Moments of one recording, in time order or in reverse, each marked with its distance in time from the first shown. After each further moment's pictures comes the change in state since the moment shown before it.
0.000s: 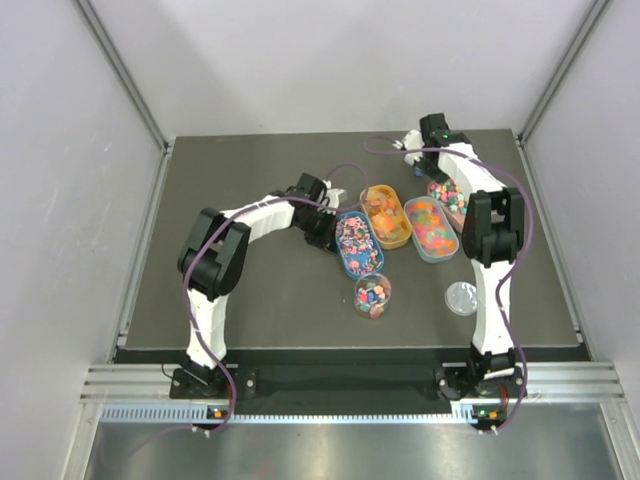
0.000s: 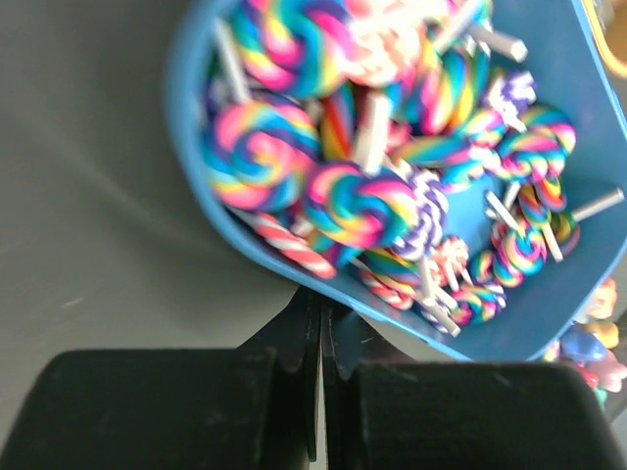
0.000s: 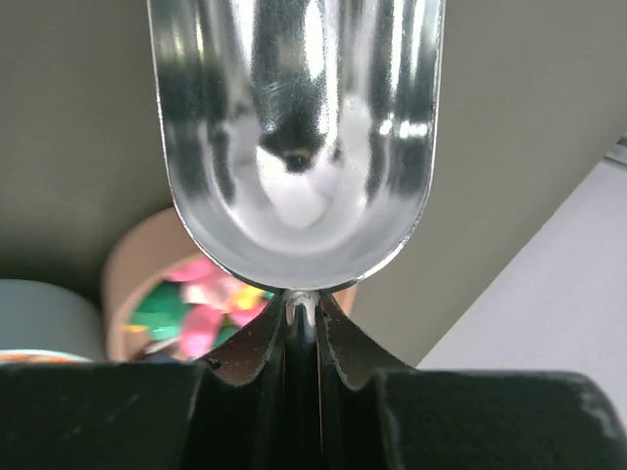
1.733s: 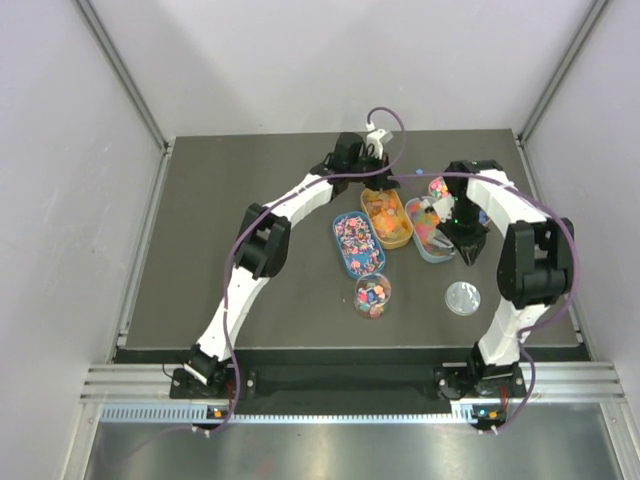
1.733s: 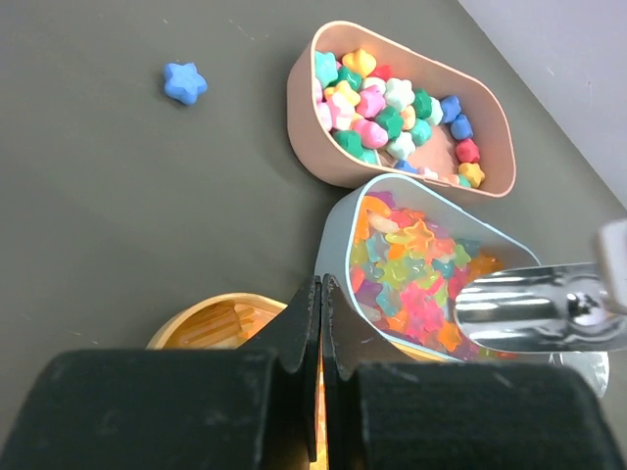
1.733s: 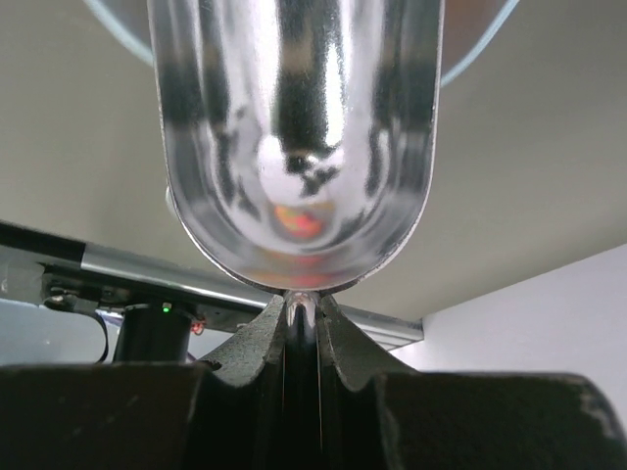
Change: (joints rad) left arm -0.073 0.540 0.854 0.378 0.173 -0.183; right arm -0.038 -0.523 -0.620 -0.557 -0.193 0.282
